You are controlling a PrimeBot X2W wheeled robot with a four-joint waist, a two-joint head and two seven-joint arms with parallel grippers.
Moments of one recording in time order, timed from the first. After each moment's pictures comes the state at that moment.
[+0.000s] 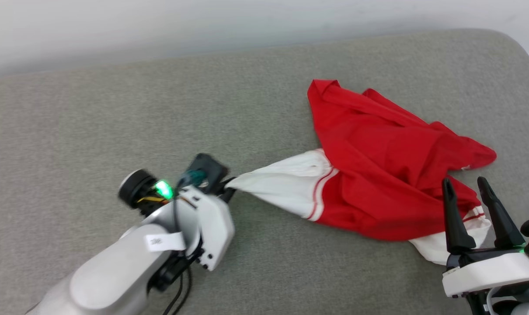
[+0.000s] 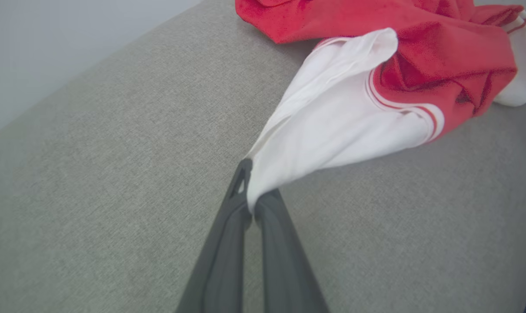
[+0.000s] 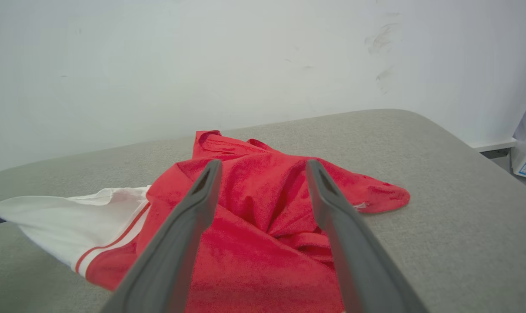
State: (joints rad) left arm -0.68 0.53 -0.98 0.15 -0.68 0.10 0.25; right arm 0.00 -0.05 -0.08 -0.11 0.24 0.13 -0.07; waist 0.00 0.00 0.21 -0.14
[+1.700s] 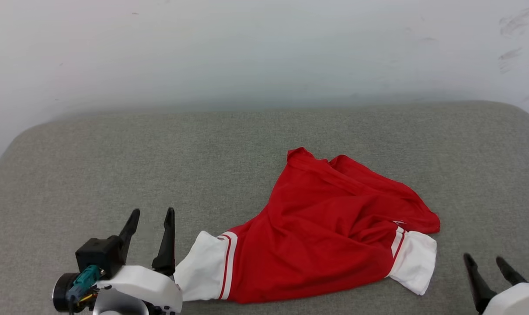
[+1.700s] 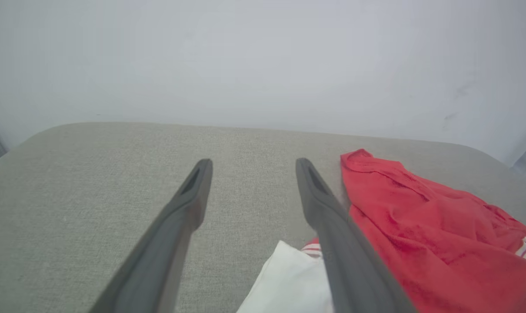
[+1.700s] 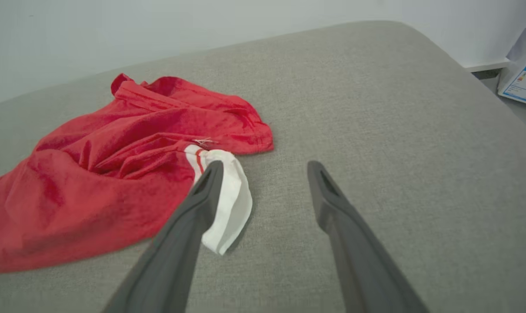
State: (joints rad) left arm -0.12 0.53 -0.58 0.00 -0.77 0.42 -0.26; right arm 0.15 -0.06 -0.23 -0.12 0.26 0.13 0.30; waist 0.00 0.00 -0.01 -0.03
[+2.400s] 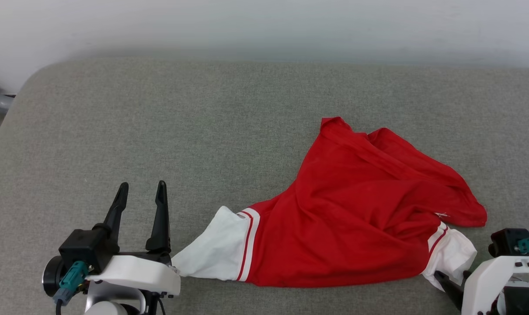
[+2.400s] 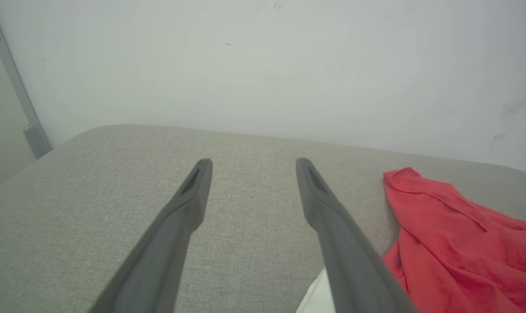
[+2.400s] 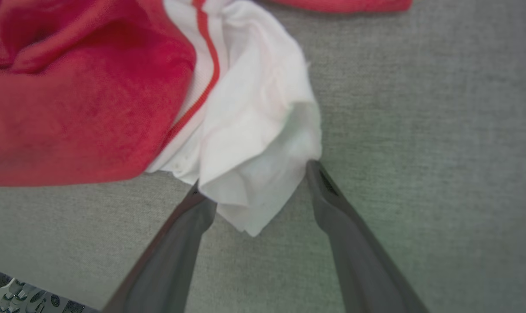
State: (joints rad) left arm -0.10 0.47 -0.44 -0.12 -0.62 0.39 -0.26; right arm 0.01 -0.21 -0.09 0.09 0.37 0.13 0.70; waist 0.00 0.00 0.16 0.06
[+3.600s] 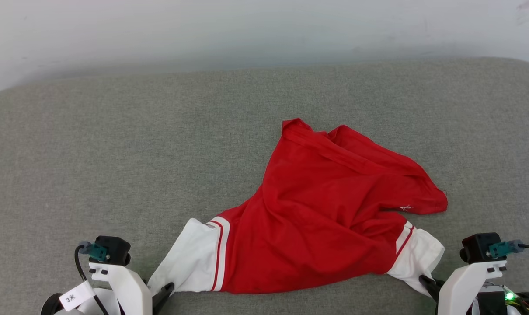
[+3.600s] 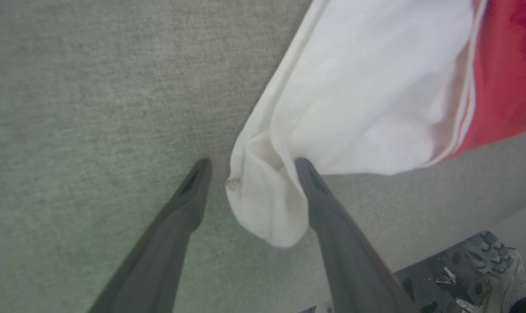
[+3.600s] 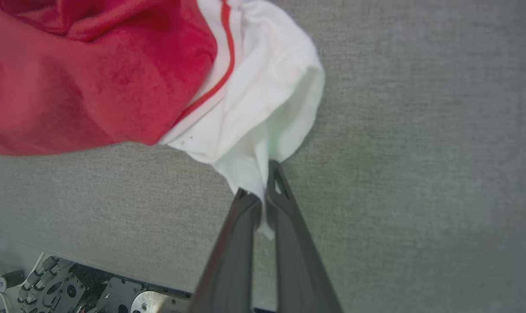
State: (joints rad) left arm -0.12 0.68 -0.57 0.04 -0.91 0.16 0.43; right arm 0.04 -0.18 -0.01 0.02 0.38 0.13 0.71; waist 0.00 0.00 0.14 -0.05
